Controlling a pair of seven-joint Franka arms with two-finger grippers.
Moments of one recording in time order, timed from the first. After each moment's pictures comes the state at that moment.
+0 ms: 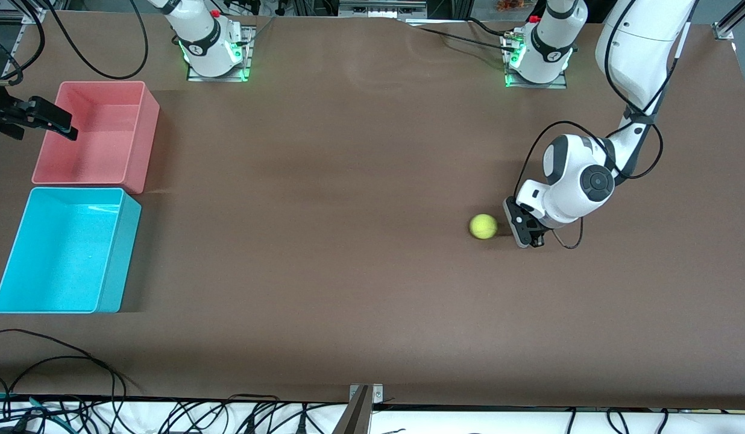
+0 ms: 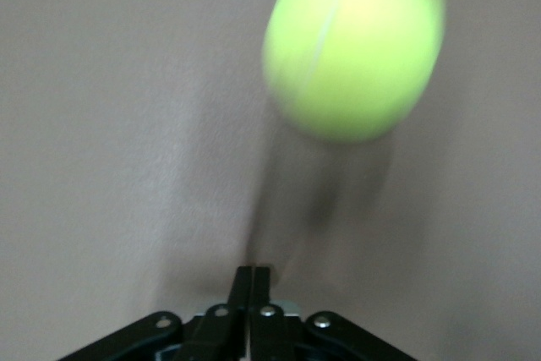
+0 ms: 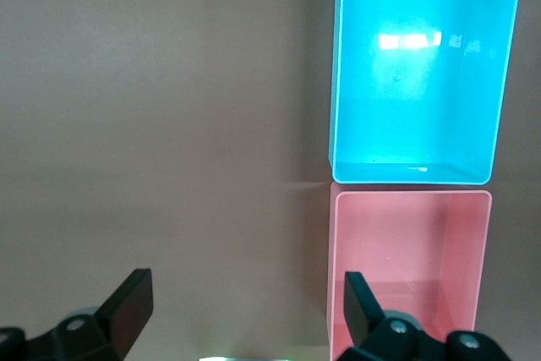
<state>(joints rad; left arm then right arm) -0.12 0.50 -0.06 -2.11 -0.14 2.61 1.22 0.00 -0.01 -0.05 -1.59 -0.01 1.52 -0.05</state>
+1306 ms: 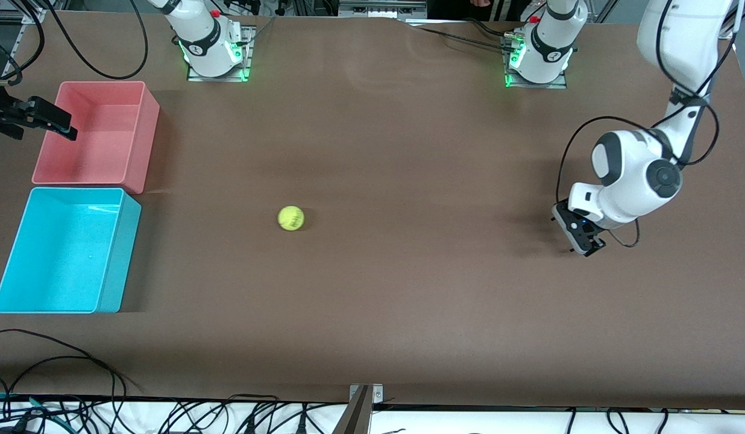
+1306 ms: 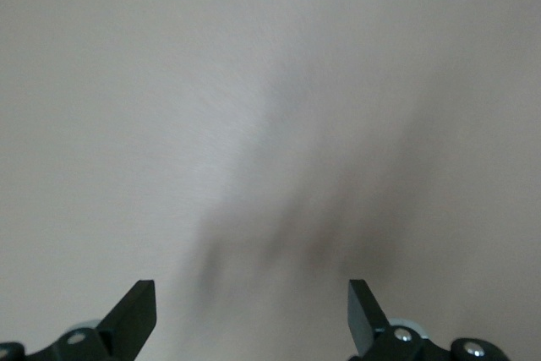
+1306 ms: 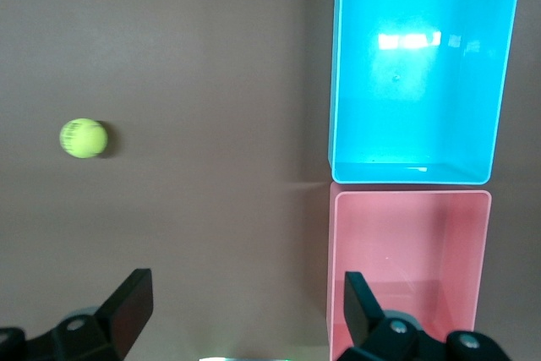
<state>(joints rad) 0.00 0.38 0.00 -2.11 -0.14 2.53 1.22 0.00 -0.01 -0.05 -1.59 -0.01 1.52 -0.05</state>
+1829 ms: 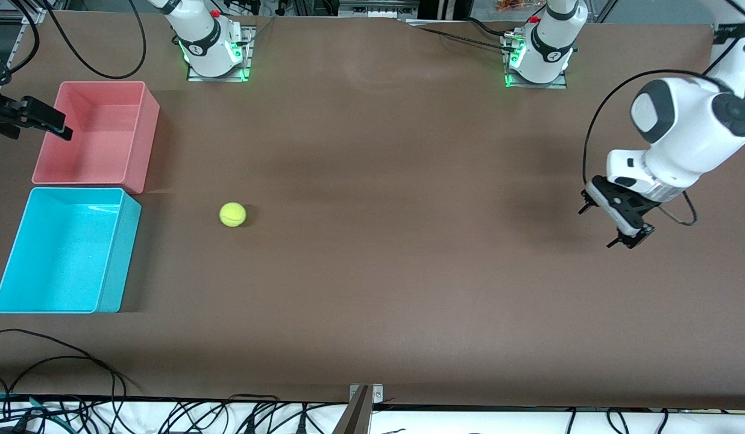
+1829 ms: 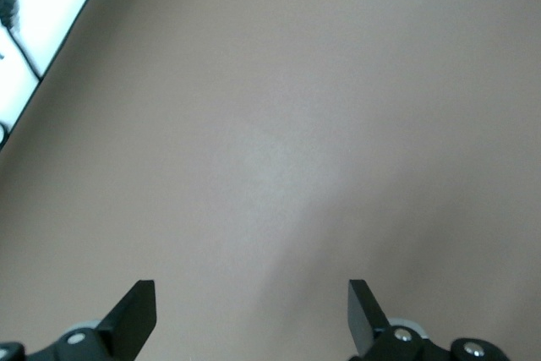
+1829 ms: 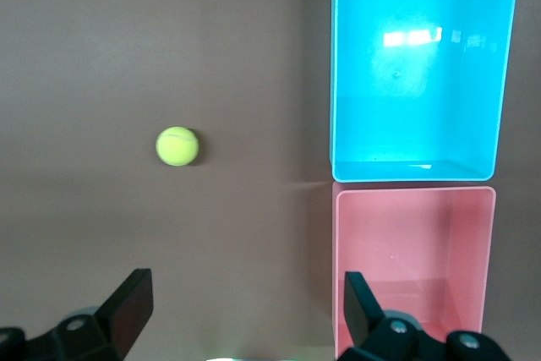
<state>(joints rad) -0.01 0.11 0.01 -2.11 -0.14 2.43 1.15 0.00 -0.01 -0.08 -1.59 0.01 1.52 -0.05</state>
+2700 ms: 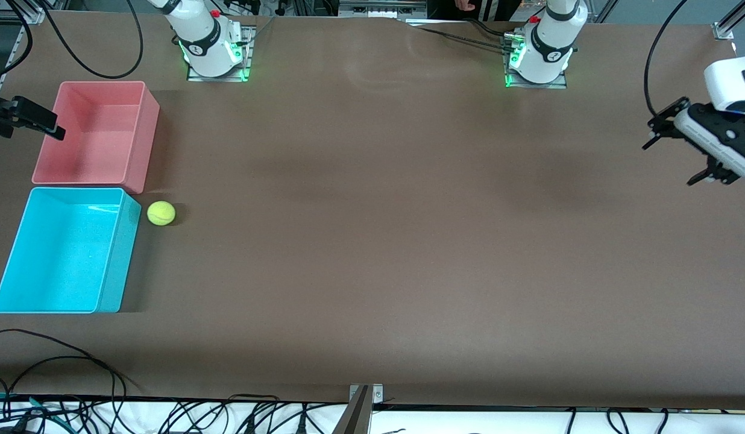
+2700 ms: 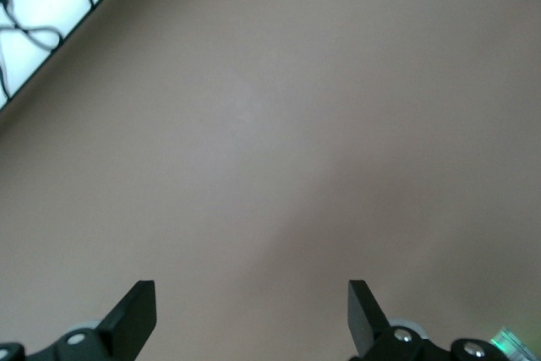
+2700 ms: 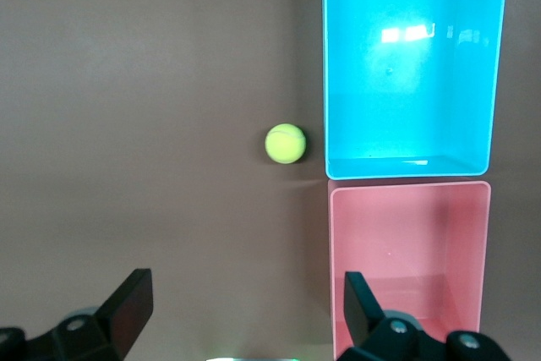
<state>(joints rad) -0.01 -0.04 0.04 -1.70 -0.04 1.70 0.83 0.00 -0.01 -0.10 -1.59 0.02 1.52 -0.05</state>
